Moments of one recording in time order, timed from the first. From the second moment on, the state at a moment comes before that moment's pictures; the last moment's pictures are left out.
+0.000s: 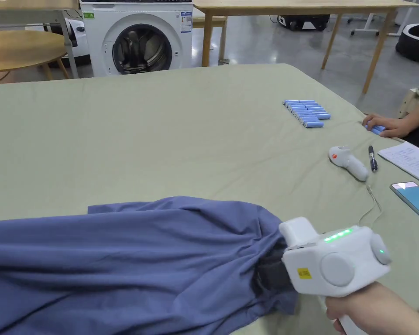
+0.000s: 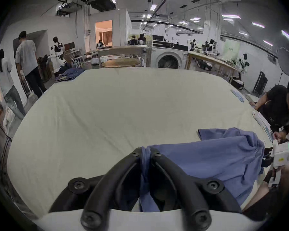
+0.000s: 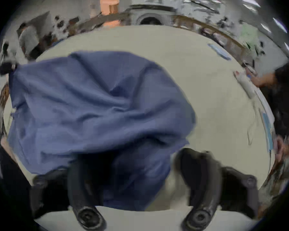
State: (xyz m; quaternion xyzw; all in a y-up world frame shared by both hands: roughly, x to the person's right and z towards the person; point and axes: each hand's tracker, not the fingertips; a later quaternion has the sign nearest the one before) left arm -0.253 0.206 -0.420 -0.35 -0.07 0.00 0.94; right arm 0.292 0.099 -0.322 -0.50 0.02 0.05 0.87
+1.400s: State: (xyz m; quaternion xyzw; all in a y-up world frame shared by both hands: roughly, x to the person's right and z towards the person) left arm -0.347 0.471 -0.371 -0.14 0.06 0.01 0.99; right arm 0.268 0.476 -0.336 -0.08 -0.09 0.14 0.98
